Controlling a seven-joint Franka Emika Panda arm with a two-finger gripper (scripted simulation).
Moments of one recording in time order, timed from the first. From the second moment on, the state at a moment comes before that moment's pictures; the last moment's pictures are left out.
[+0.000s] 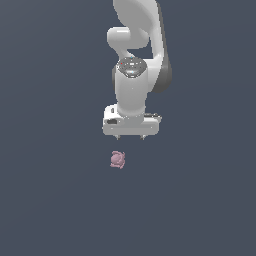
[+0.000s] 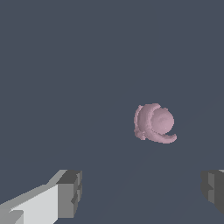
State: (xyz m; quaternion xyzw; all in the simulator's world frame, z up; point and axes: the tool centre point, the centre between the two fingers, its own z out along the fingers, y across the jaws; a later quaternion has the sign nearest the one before) arm 0.008 0.010 0.175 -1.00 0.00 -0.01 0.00
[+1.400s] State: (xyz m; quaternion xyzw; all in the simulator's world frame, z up) arm 0.031 -0.011 0.146 -1.00 0.03 -0.02 0.01
